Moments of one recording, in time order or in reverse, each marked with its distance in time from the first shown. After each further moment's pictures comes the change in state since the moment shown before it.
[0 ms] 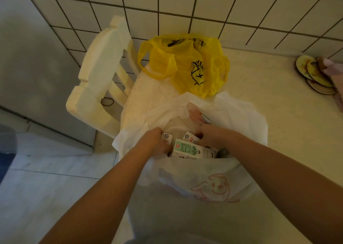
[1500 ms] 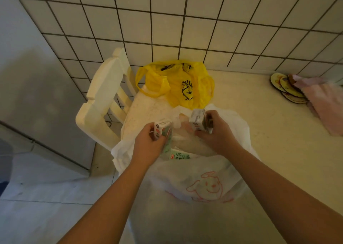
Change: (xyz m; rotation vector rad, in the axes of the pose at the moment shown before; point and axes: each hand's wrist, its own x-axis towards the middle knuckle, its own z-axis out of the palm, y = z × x) left_hand -0.066 0.013 -0.009 -0.628 0.523 0.335; right_hand -0.076 -0.006 0.007 0.480 0.853 -0.212
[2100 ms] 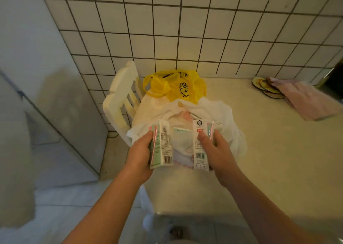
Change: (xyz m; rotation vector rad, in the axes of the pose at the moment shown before) left_hand -0.186 0.057 -0.064 -0.807 -0.133 -0.452; right_hand -0.229 -0.086 -0.001 0.701 0.122 0.157
